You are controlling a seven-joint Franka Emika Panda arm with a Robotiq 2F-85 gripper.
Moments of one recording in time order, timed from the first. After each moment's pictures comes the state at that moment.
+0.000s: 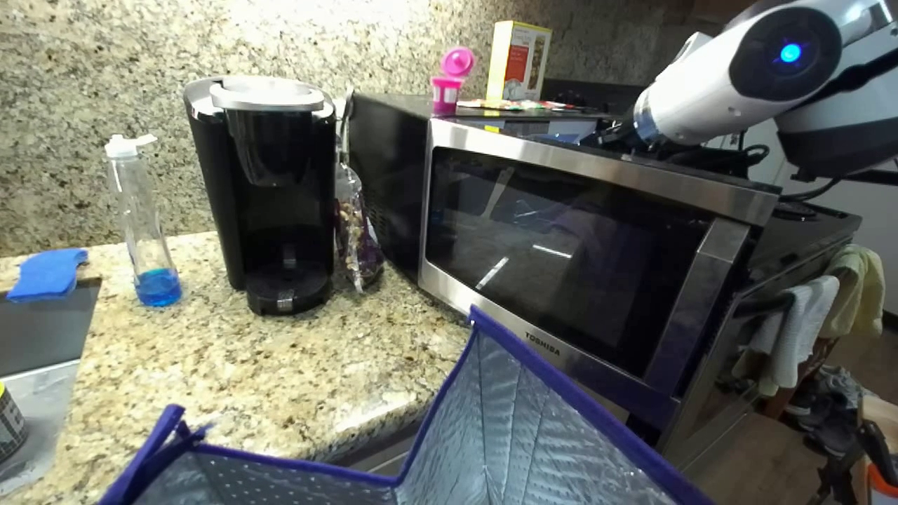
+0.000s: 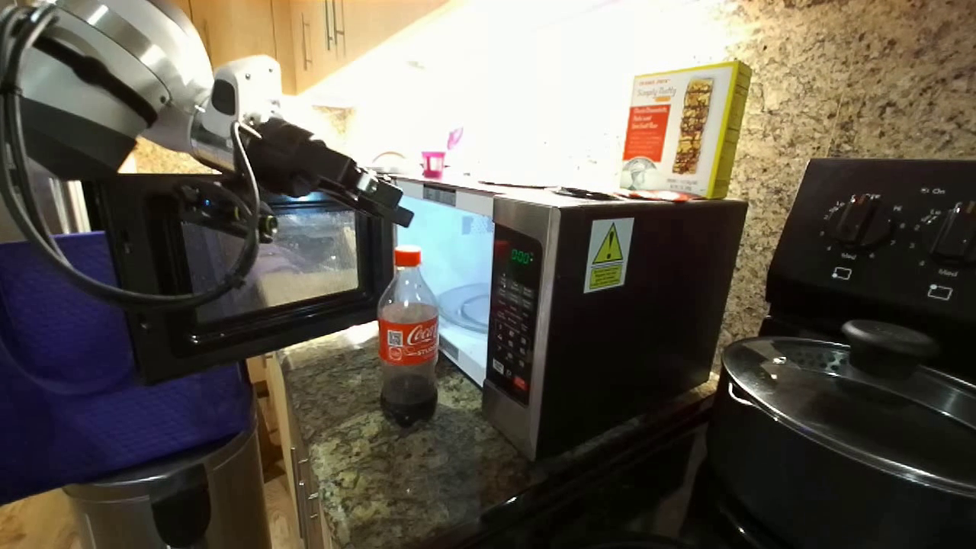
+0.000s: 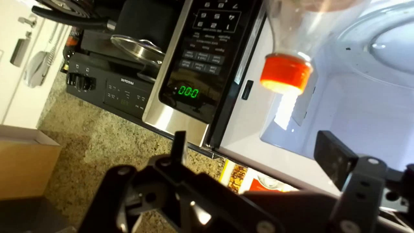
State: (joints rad) arm 0.07 -0.19 0.05 -2.41 -1.61 2.24 1.78
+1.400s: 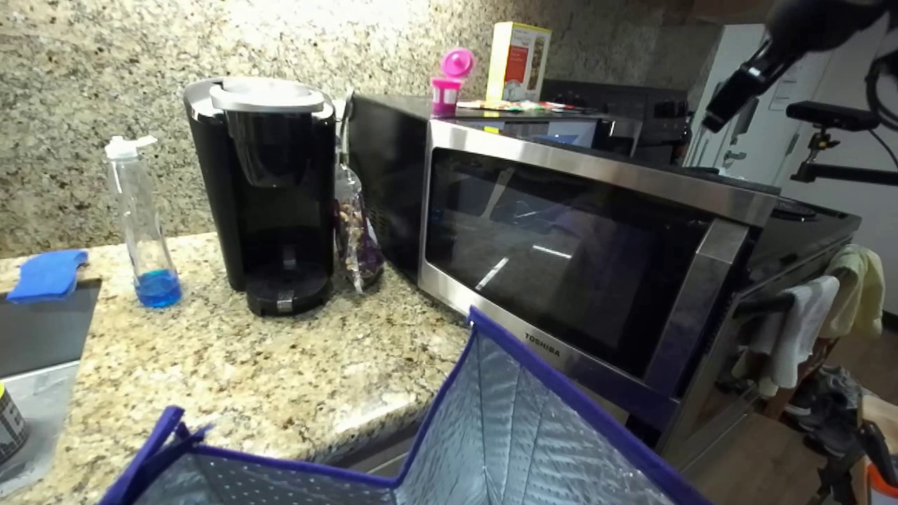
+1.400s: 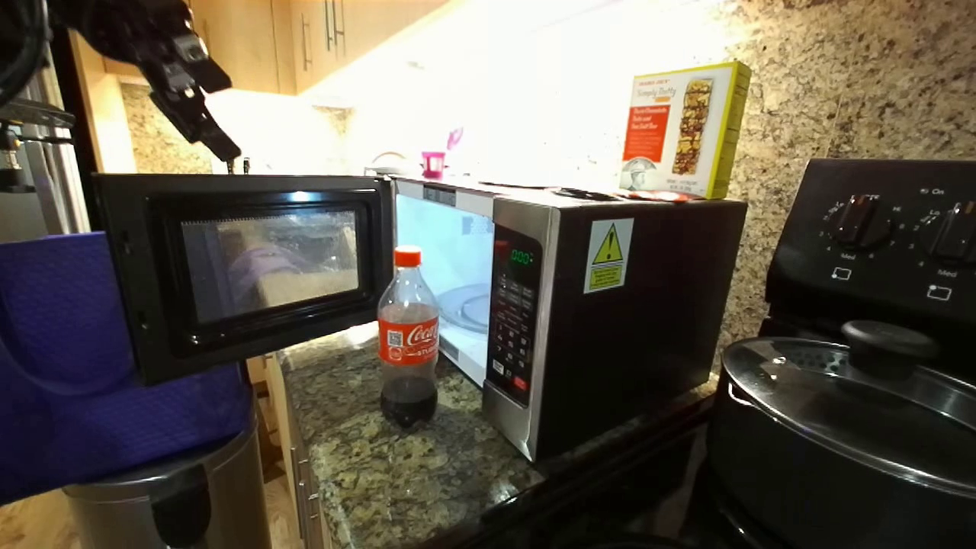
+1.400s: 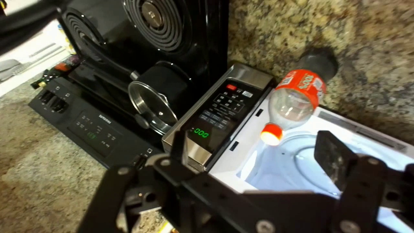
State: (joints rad) arm 0.38 -0.65 -0.03 -2.47 -0.87 1.88 0.73
